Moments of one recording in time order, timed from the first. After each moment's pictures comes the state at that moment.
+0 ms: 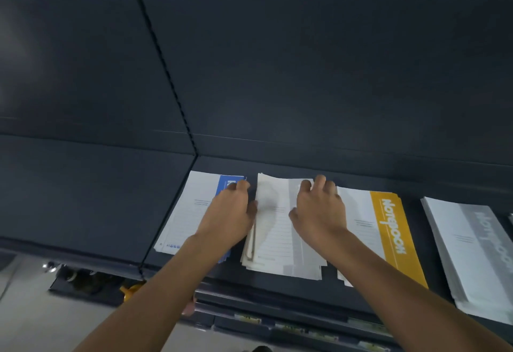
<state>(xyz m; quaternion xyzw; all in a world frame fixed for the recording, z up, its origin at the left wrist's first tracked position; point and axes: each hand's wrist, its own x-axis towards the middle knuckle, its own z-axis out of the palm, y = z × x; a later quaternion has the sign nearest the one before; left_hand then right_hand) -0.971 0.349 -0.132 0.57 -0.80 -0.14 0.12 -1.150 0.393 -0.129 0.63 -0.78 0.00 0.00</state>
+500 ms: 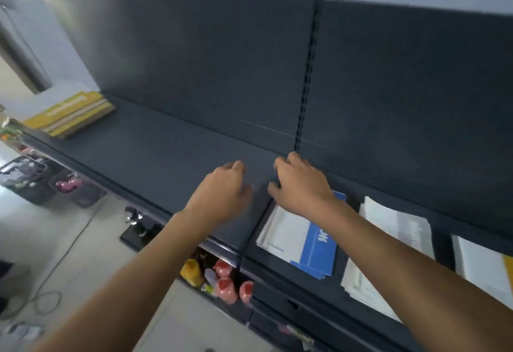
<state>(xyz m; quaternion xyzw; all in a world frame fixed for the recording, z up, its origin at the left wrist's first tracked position) -0.758 0.326 -0.079 0.66 -0.73 -0.11 0.13 -0.936 0.300 -0.070 0.81 -0.58 0.08 -0.08</state>
